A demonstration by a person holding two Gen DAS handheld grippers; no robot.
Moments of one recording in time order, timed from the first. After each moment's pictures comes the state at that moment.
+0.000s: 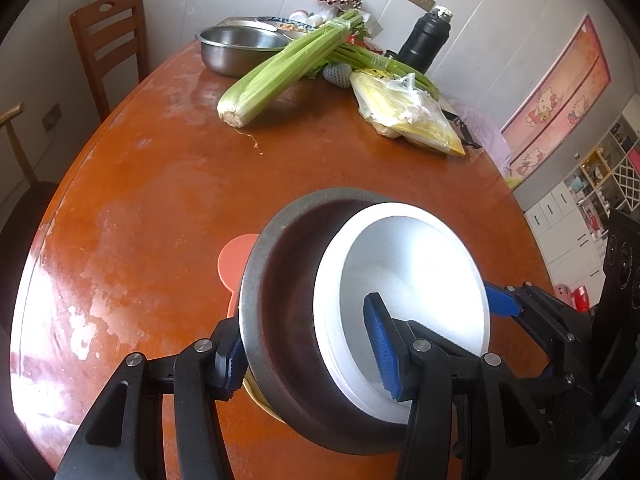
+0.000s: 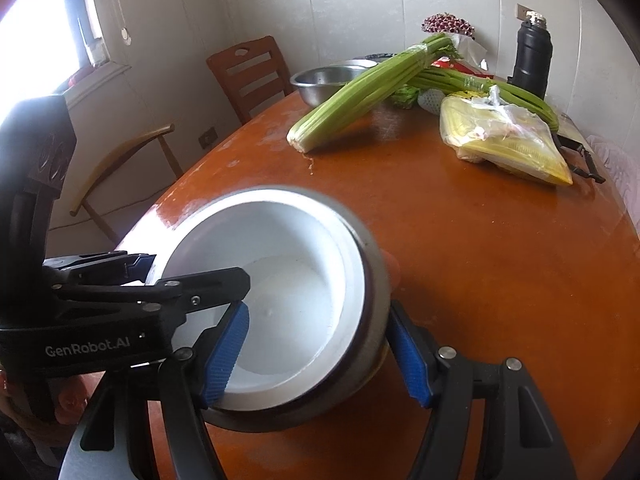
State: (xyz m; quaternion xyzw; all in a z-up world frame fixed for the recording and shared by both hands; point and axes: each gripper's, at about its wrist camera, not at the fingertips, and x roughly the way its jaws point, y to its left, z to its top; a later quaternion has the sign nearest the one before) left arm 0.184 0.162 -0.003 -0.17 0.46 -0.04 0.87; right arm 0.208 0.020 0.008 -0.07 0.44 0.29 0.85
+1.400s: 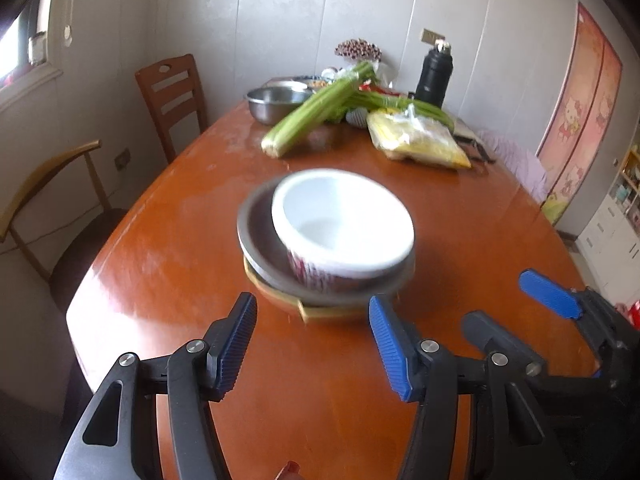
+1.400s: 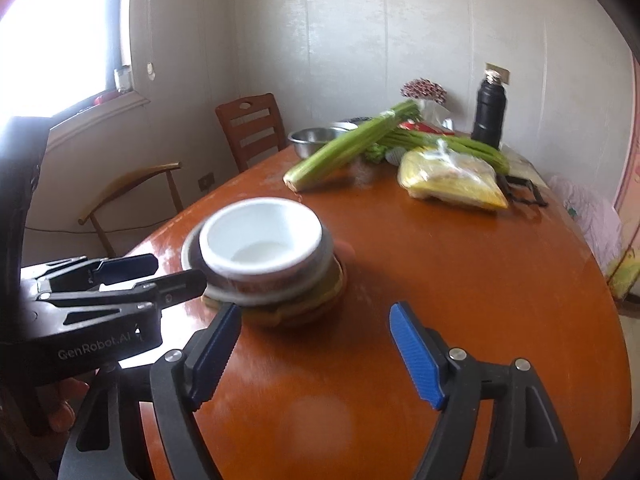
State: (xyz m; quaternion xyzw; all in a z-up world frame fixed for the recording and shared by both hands) left arm 0.060 0.086 0.027 -0.10 0.38 0.08 0.92; right arm 0.103 -0.055 0.038 -0.07 0.33 0.27 0.90
